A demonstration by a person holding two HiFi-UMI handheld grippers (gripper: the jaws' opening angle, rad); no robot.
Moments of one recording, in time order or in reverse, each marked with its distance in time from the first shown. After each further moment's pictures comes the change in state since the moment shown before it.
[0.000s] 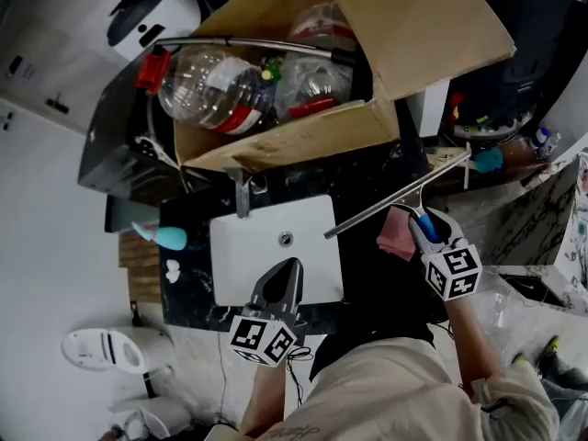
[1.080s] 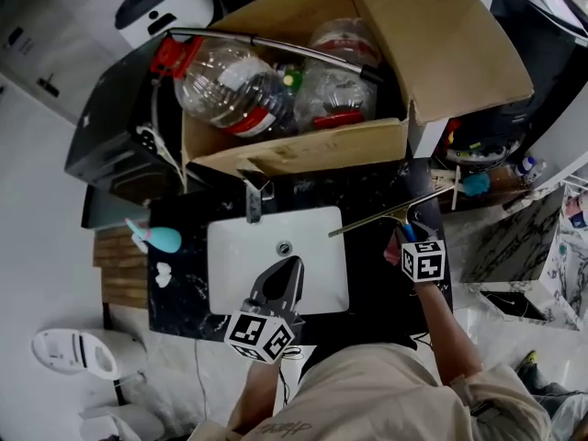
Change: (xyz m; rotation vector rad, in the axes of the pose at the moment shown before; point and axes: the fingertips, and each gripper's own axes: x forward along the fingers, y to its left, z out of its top) left arm -0.003 0.042 0.008 -0.051 -0.058 -0.069; right arm 0.078 -0.006 -0.075 0.004 0.312 -0.189
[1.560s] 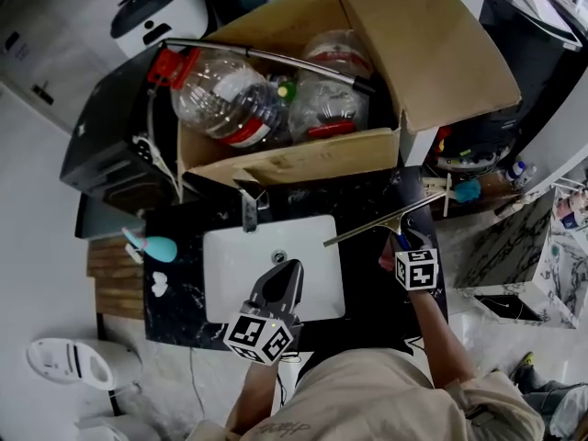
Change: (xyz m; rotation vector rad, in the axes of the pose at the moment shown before) left arm 0.009 -0.002 0.003 -0.003 -0.020 -0.049; right arm -0.011 -0.002 0.005 -0.019 -0.014 -0.054
